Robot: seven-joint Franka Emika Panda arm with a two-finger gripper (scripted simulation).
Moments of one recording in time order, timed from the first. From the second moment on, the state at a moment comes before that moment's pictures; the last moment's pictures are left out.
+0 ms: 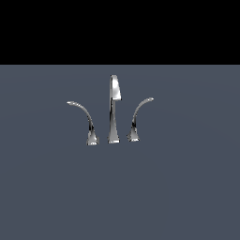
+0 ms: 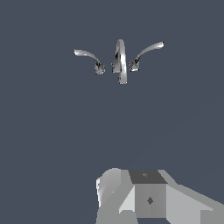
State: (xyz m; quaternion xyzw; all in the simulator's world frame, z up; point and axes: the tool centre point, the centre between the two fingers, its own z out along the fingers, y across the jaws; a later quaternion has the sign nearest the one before) arm -0.251 0.011 0.484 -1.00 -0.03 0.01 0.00
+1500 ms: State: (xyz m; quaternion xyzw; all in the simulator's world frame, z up) arm -0.149 0.037 0.388 -0.98 0.19 0.01 0.00
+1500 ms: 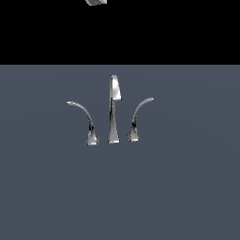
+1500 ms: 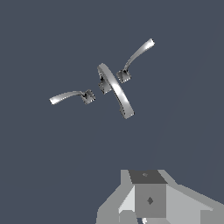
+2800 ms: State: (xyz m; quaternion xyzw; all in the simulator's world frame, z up) arm 0.008 -0.020 0.242 -0.86 0.51 0.00 0.00
